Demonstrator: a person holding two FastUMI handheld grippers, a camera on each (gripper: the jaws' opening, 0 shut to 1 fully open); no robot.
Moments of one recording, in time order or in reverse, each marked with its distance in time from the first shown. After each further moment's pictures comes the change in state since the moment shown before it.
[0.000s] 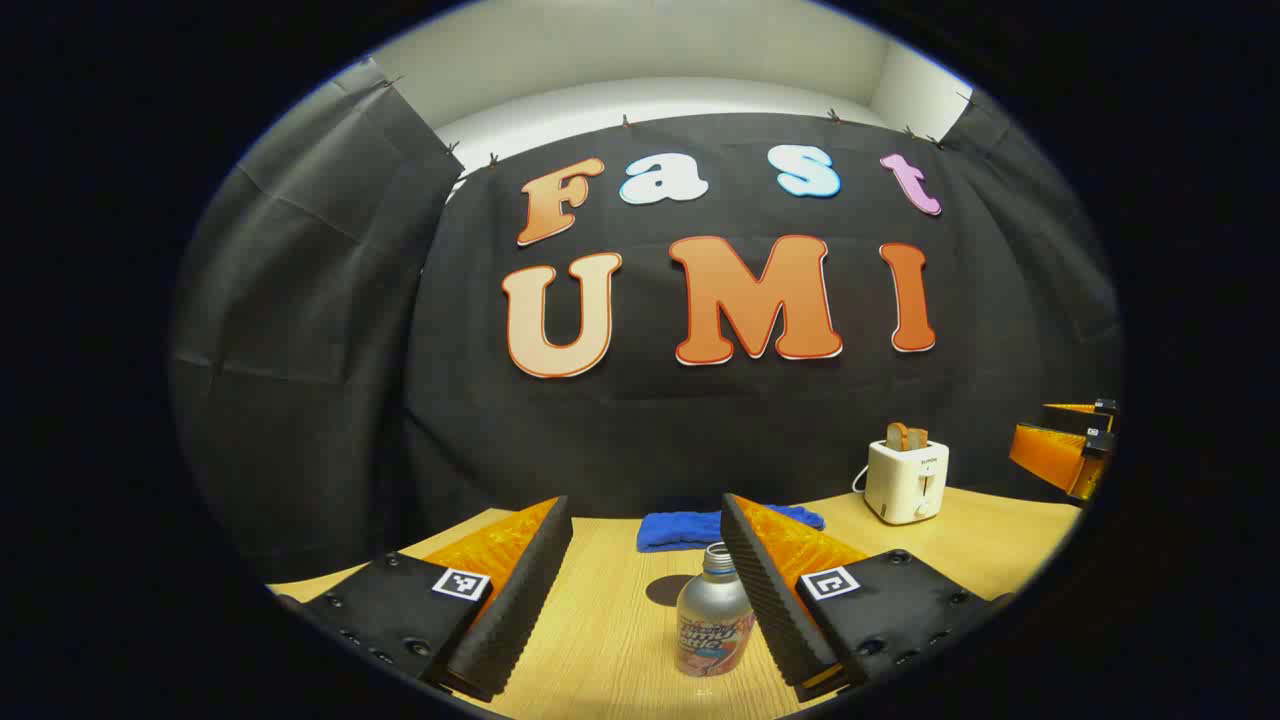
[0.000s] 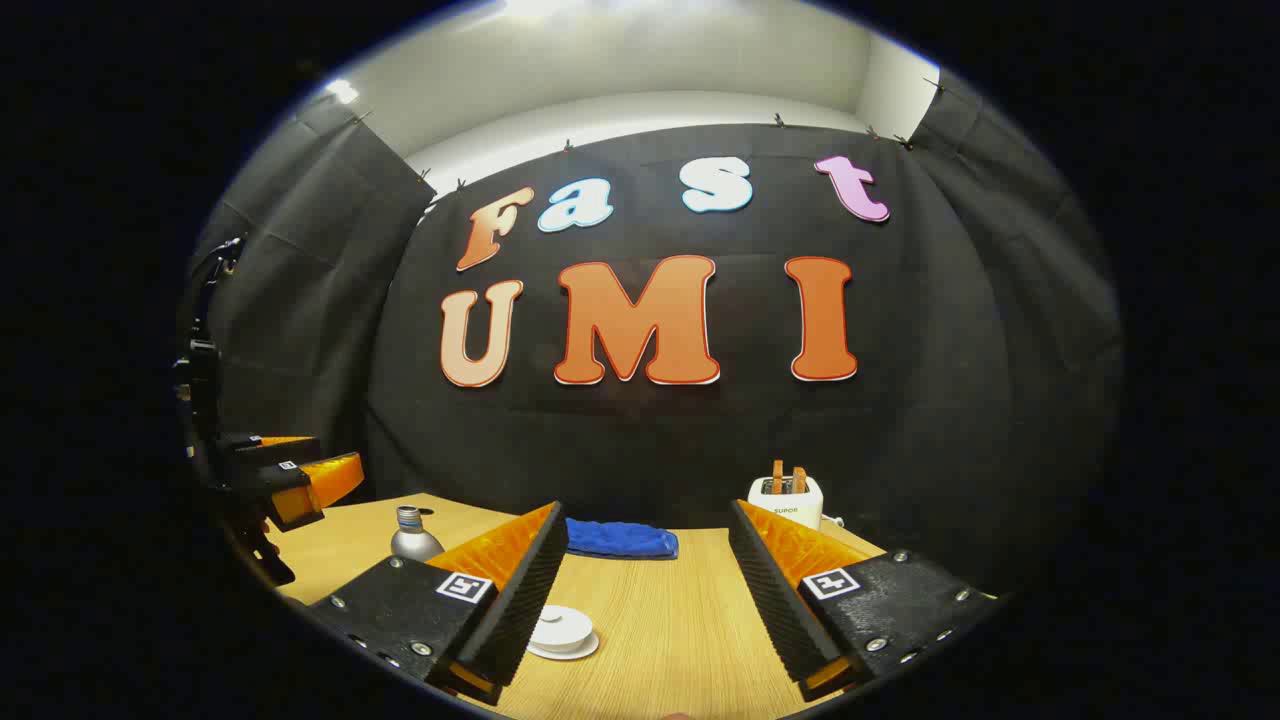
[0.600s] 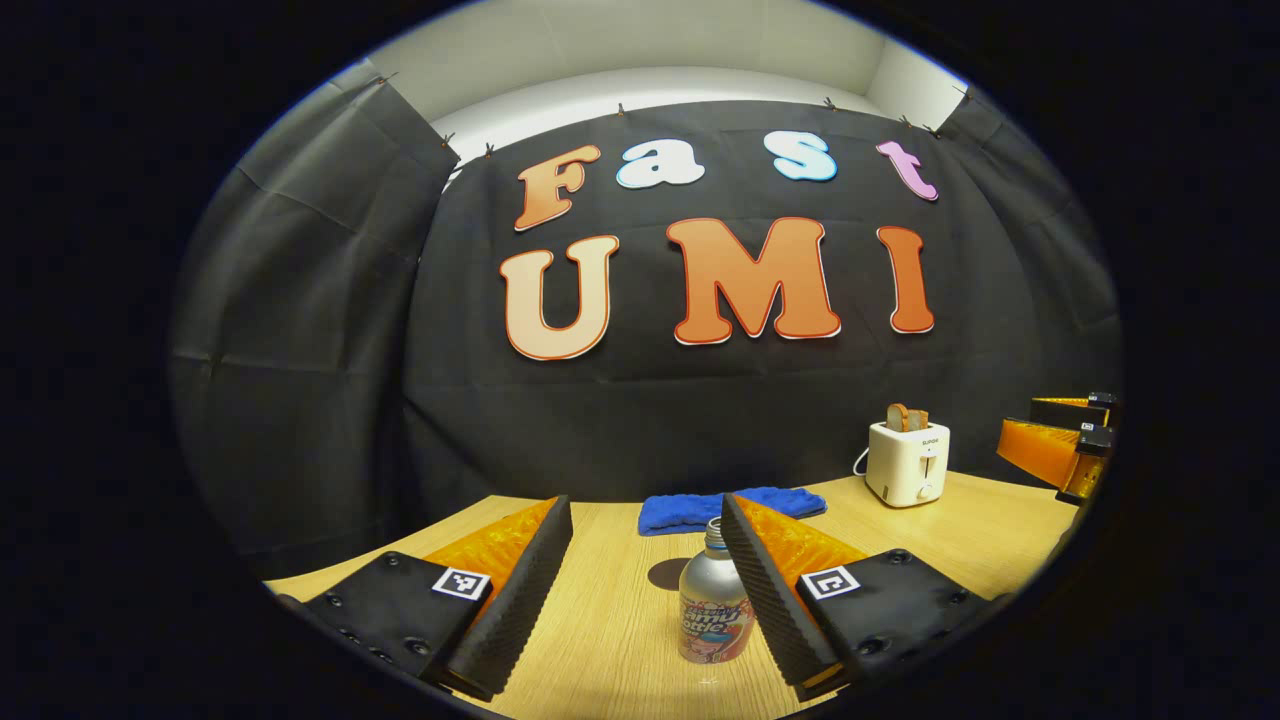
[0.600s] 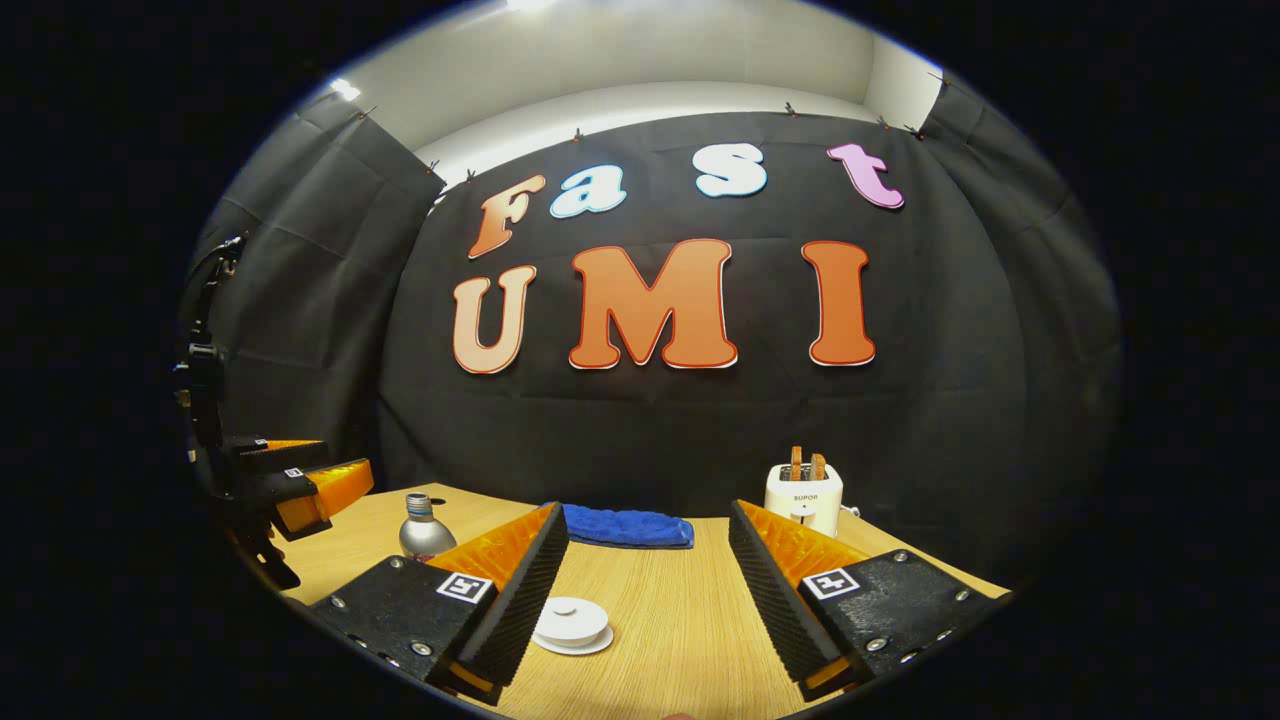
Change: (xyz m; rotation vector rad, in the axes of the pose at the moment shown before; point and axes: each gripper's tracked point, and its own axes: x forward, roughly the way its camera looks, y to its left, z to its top) left arm -0.001 0.000 -0.013 0.025 0.017 0.004; right arm 0.007 0.014 -0.011 0.010 0.029 0.051
